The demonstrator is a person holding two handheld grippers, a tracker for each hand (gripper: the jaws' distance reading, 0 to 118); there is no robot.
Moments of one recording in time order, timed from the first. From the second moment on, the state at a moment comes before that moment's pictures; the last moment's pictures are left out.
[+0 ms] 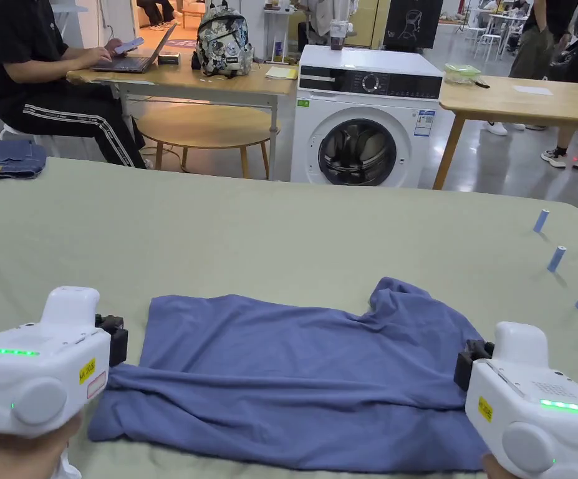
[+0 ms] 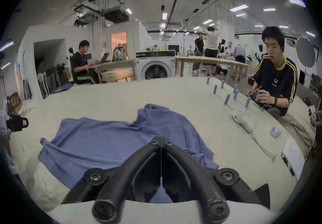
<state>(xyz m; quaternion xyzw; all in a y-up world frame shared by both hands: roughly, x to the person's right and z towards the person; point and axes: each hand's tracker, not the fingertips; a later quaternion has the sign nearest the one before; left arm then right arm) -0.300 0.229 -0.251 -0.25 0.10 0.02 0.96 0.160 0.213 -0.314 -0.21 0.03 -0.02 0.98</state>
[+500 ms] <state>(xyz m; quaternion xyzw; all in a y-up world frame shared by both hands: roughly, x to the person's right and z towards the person) -0.324 0.194 -0.244 -0.34 0.08 0.07 0.93 0.132 0.222 -0.269 -0.17 0.04 0.01 0.98</state>
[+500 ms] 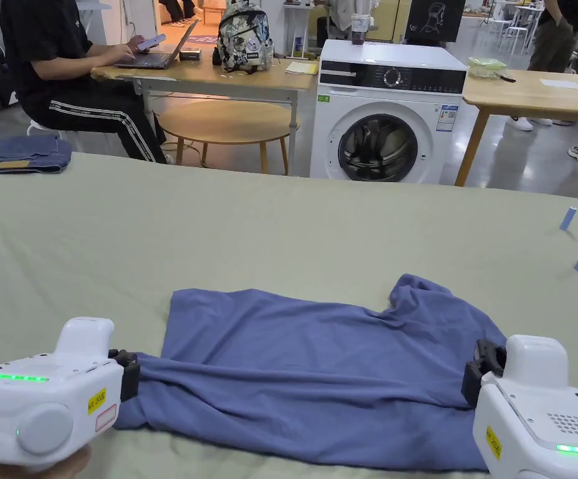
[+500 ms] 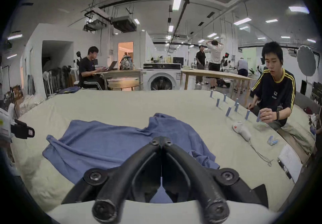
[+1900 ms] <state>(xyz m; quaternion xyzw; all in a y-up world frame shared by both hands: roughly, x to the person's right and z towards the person) -0.343 0.180 -0.256 -0.48 0.07 0.10 0.87 0.248 0.150 -0.331 -0.44 0.01 0.04 0.90</state>
